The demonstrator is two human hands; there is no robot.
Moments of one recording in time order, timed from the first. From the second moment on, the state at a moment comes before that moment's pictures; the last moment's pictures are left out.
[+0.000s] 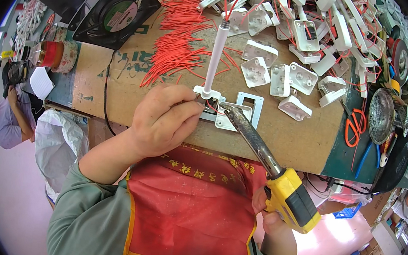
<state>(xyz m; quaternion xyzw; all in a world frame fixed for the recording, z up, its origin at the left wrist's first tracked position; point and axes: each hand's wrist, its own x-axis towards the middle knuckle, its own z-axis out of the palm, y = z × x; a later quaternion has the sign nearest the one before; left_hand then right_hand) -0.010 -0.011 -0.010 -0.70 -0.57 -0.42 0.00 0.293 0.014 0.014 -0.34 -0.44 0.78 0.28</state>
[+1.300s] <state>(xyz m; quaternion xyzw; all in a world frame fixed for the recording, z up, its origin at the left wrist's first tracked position) -0.011 -0.011 -0.010 -0.71 -0.57 -0.41 0.01 0.294 0.016 0.018 -0.34 -0.45 0.78 0.28</state>
